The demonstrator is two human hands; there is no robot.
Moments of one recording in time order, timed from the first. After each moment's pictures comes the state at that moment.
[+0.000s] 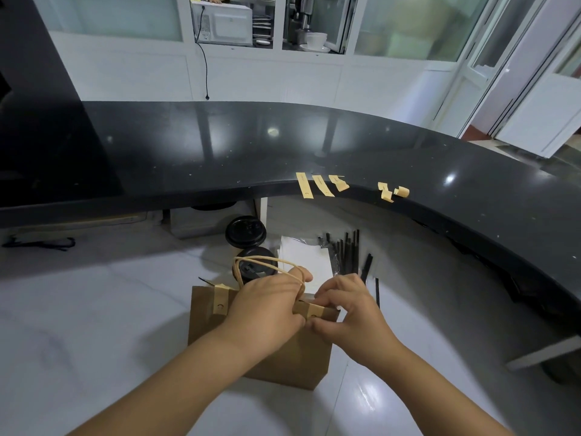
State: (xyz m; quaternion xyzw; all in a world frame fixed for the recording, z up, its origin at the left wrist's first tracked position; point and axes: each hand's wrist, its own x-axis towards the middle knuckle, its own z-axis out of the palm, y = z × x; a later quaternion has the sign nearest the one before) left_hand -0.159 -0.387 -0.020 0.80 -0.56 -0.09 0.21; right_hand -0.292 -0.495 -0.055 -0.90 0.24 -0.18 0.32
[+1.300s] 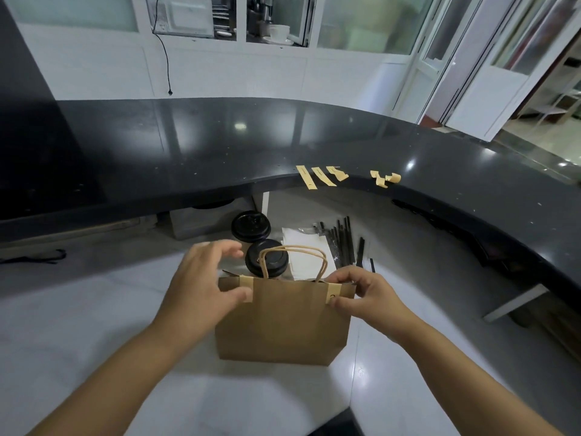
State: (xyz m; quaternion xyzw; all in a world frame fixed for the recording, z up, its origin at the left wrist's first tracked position) left_hand -0.069 -0.295 -0.019 0.78 -0.47 -0.12 0.40; right_hand -0.289 -0.465 -0.042 -0.75 0.36 -0.16 0.53
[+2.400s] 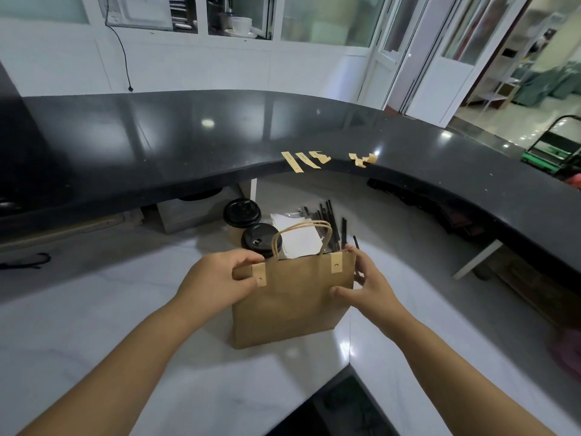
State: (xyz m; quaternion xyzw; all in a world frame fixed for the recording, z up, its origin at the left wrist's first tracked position) left_hand -0.058 -0.290 -0.040 0.74 -0.52 -0.26 0.35; right_hand -0.305 -0.412 -0.058 -0.69 0.47 -0.23 0.50
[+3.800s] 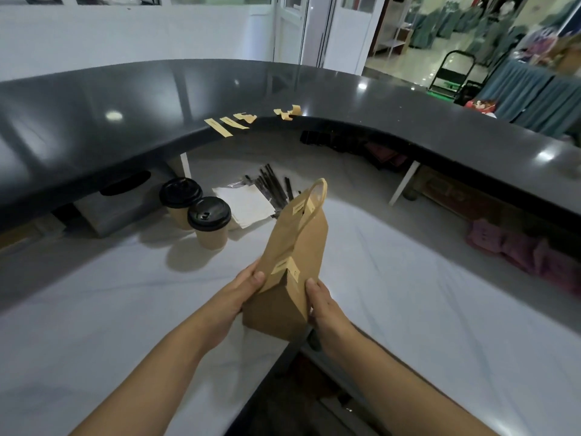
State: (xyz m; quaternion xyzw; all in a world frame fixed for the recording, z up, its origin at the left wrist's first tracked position) left_hand -0.125 -0.271 -0.102 0.48 -0.44 -0.65 0.39; right_hand -0.306 -0.280 -0.113 -0.43 0.55 -0.32 0.64
